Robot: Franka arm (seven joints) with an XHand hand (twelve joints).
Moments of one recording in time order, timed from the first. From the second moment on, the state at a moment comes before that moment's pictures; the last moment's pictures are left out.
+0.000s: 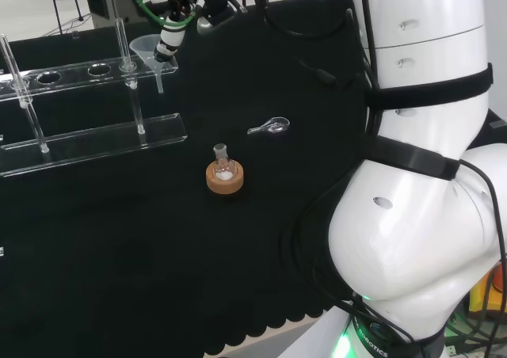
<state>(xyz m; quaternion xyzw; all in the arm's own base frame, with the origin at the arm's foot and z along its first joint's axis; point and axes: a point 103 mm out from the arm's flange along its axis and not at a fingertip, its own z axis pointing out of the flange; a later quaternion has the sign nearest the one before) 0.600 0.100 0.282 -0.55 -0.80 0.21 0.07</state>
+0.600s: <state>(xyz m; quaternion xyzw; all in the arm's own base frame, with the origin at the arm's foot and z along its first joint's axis) 0.548 0.082 0.304 -0.56 -0.81 0.17 0.06</state>
